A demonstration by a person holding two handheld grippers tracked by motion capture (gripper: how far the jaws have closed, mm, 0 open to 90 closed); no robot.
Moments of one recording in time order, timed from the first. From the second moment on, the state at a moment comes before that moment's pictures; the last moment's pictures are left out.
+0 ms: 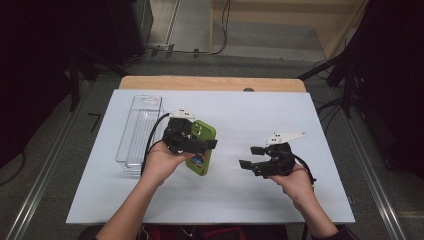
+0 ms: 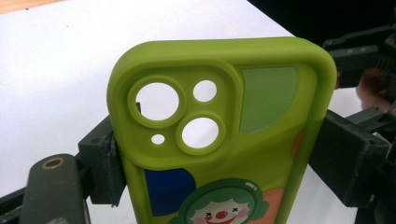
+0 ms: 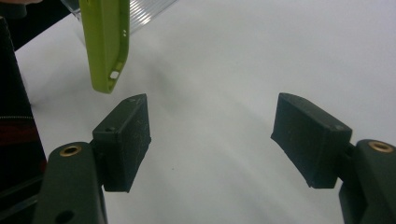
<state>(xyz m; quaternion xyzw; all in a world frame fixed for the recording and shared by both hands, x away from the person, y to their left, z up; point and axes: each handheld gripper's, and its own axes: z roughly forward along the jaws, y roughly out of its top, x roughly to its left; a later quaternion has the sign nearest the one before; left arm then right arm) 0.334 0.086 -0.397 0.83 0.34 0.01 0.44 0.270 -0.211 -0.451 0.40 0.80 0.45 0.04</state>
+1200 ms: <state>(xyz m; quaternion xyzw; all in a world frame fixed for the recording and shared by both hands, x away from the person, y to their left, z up) 0.341 0.108 -0.382 0.83 0.34 0.00 0.45 0.237 -0.244 -0.487 0.42 0.81 0.42 0.02</state>
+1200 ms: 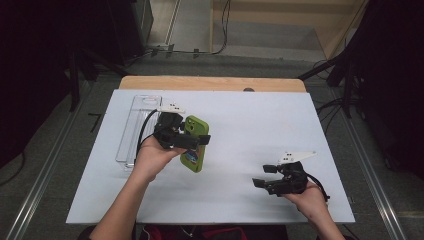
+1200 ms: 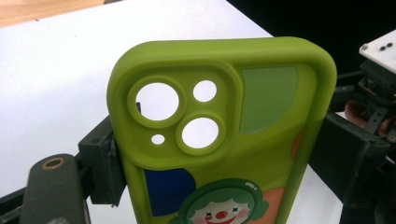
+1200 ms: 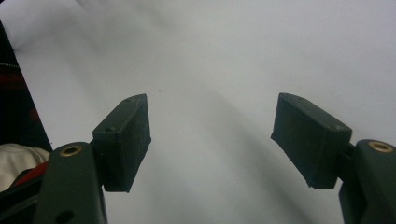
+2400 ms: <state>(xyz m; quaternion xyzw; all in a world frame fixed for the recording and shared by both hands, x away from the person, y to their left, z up) 0.345 0.154 -0.351 0.80 0.38 0.04 0.46 0.237 -0.243 -0.489 0.42 0.81 0.41 0.01</state>
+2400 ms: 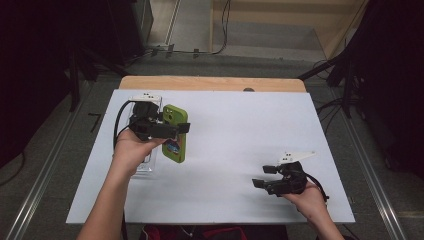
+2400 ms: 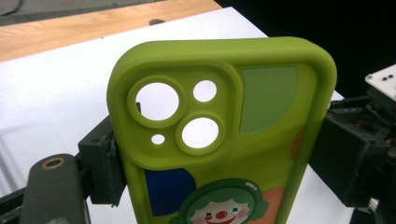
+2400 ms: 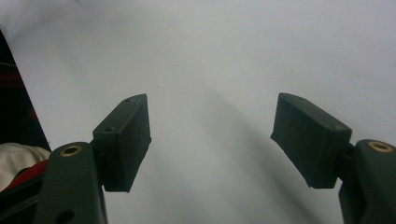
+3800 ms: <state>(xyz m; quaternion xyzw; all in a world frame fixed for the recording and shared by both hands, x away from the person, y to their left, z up) 0.365 0.186 -0.341 0.76 0.45 0.12 0.45 0.236 -0.247 -0.487 0.42 0.80 0.42 0.03</state>
